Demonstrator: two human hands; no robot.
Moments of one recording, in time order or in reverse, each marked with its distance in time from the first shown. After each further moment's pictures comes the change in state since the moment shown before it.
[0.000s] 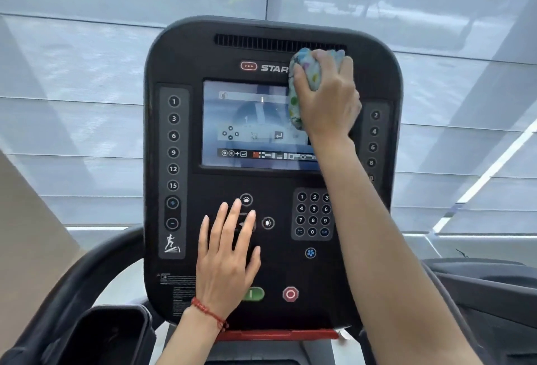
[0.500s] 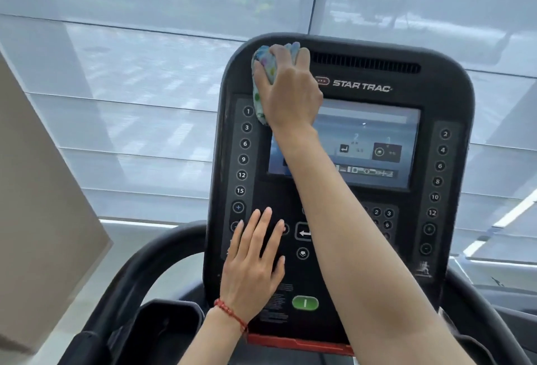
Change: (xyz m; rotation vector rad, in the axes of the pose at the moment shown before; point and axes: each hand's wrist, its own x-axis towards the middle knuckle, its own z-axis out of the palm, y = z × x) left_hand -0.015 -0.051 -0.016 -0.010 -0.052 0.037; right_hand -0.018 -0.130 0.066 -0.019 -0.173 -0.118
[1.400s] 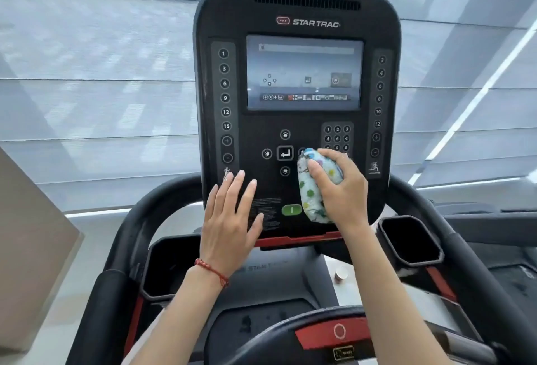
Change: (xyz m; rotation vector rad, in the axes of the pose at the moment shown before) left_hand -0.050 -0.008 -0.070 -0.181 -0.094 0.033; right_hand -0.237 0.063 -0.110 0.387 -0.078 0.534
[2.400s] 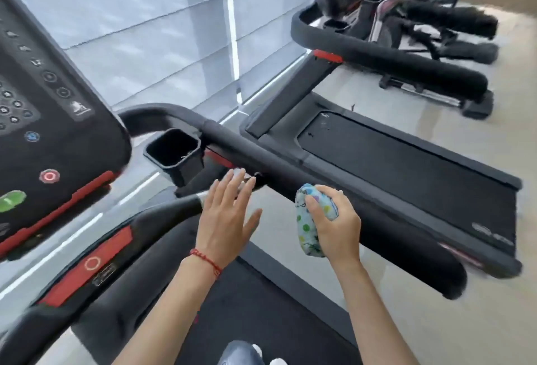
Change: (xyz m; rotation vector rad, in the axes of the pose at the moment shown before) left_hand -0.111 0.353 0.025 -0.482 -0.337 0.673; right_hand -0.305 0.118 -0.324 -0.149 0.707 0.552
